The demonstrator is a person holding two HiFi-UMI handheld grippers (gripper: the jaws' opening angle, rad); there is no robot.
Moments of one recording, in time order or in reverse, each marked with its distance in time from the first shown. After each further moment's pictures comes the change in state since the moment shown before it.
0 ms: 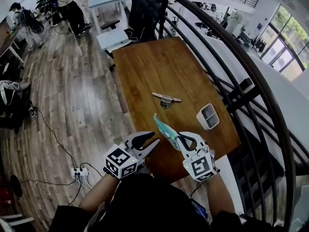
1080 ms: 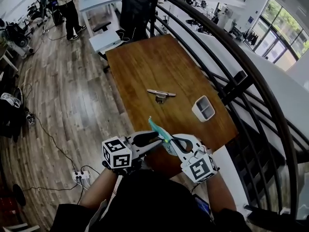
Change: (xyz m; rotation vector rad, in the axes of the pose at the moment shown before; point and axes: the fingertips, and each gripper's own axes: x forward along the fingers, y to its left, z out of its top) left arm 0.003 -0.034 -0.006 -0.241 0.013 -0.306; right arm -0.024 0.037 0.023 -0.047 -0.066 0.049
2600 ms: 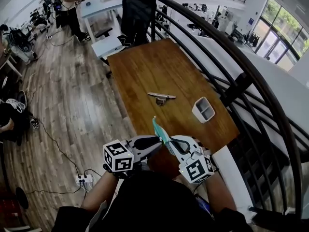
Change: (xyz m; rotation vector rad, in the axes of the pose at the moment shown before) left arm -0.001 -0.010 -0.011 0.050 0.055 0.043; right arm 0.003 0.010 -0.008 -0.058 0.009 -0.019
